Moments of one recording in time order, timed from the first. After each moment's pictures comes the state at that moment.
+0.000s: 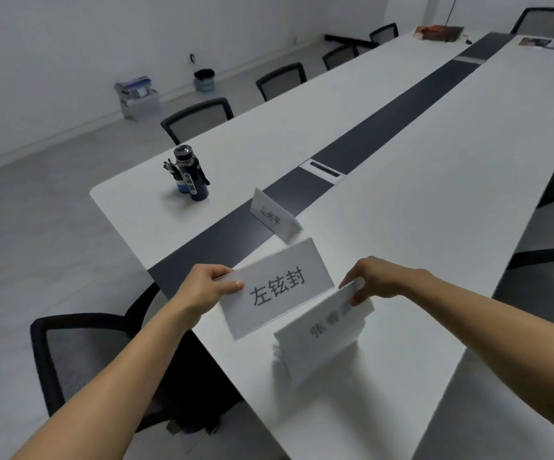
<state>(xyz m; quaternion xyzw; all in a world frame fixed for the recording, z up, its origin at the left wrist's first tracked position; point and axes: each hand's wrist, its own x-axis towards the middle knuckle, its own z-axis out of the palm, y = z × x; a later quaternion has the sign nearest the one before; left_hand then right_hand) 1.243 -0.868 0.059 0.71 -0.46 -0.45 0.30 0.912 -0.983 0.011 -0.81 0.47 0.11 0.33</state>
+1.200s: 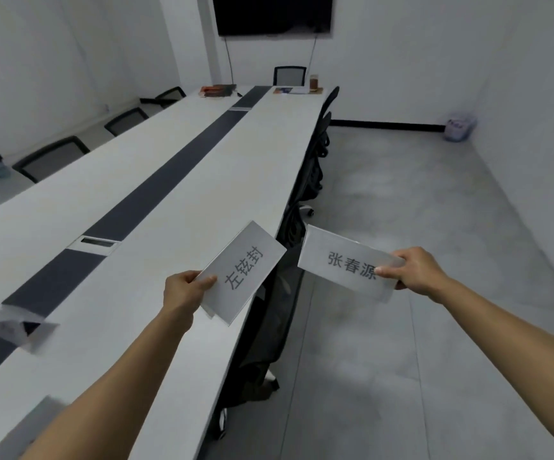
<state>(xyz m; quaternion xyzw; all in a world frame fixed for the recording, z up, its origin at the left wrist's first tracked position) 0.703 -0.968 0.055 0.62 -0.49 -0.50 0.35 0.304 -0.838 0.063 -0.42 0.78 -0.35 0.30</state>
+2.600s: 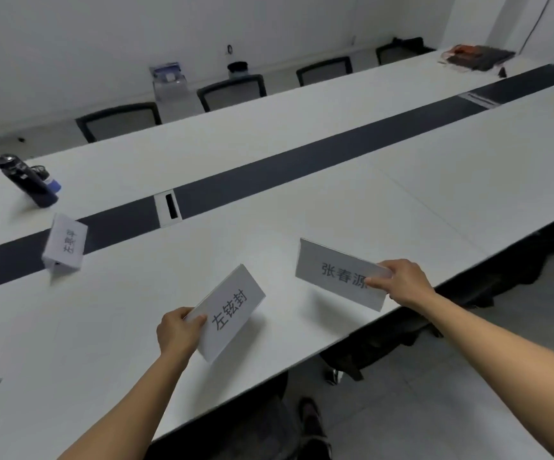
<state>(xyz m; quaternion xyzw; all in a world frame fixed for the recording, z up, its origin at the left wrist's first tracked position) 0.513 -1.266 -0.033 0.89 -0.15 -0.22 0.37 0.192 -1.517 -0.014 -0.75 0.55 -0.08 0.37</state>
